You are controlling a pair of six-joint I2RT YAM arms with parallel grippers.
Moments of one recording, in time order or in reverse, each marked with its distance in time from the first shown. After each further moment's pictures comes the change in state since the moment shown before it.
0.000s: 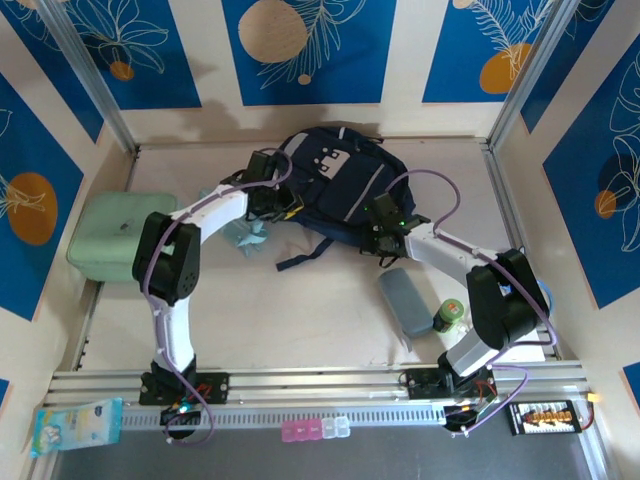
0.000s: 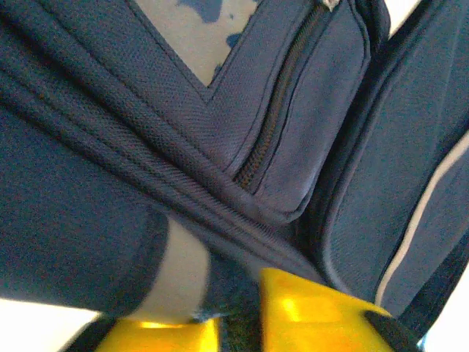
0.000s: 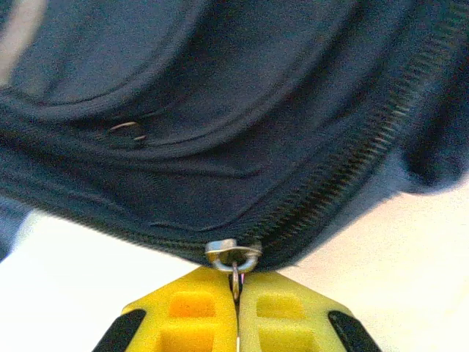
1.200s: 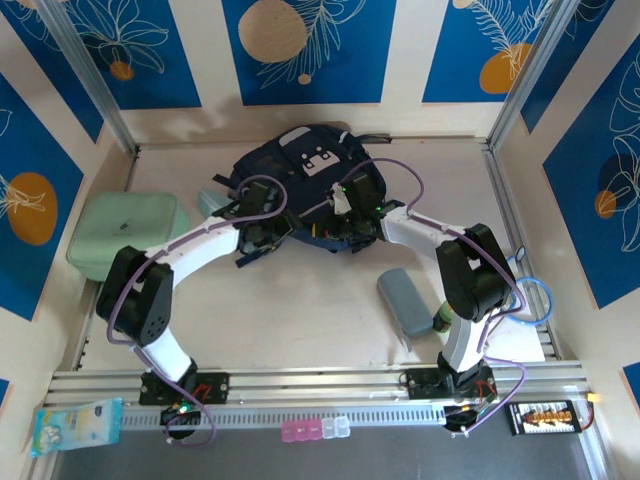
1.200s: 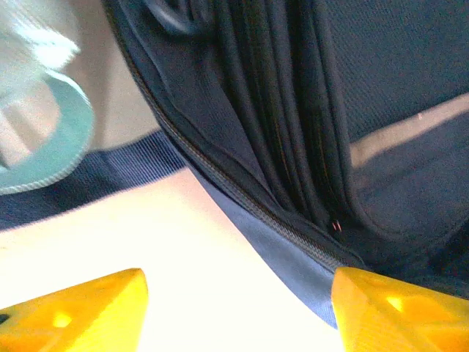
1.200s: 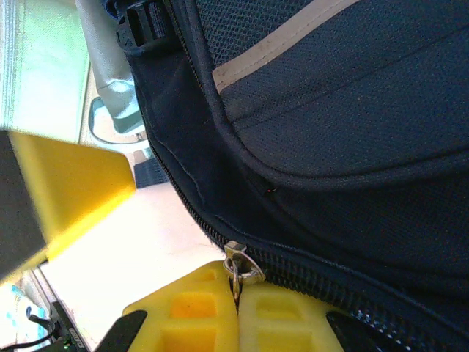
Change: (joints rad) left arm -0.138 -0.336 -0.375 0.028 -0.259 -0.209; right arm 0.035 0.229 0.211 0.219 -0.568 0.015
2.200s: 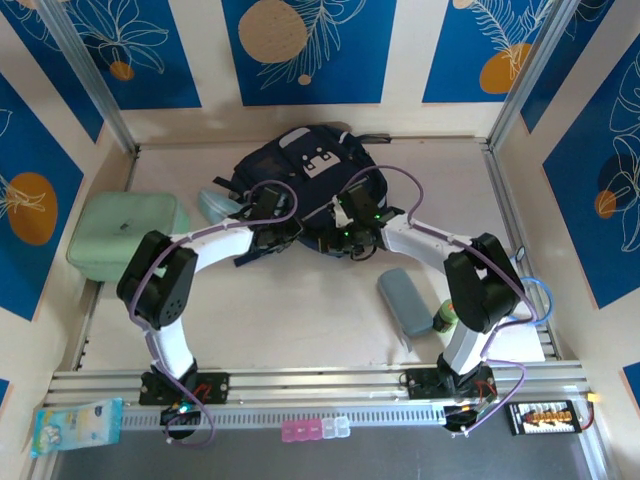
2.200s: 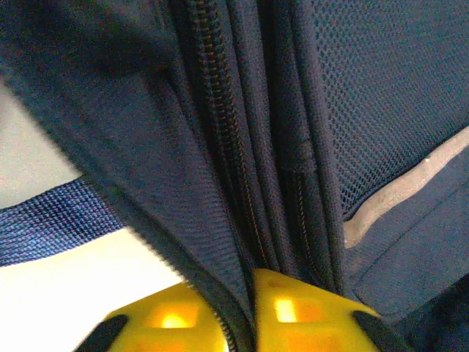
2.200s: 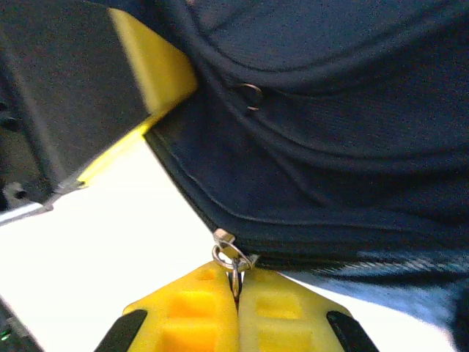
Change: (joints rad) left arm -0.010 0.148 -0.009 0.217 0.031 -0.037; right arm 0.059 -0.089 -0.061 -0.156 0.182 -0.039
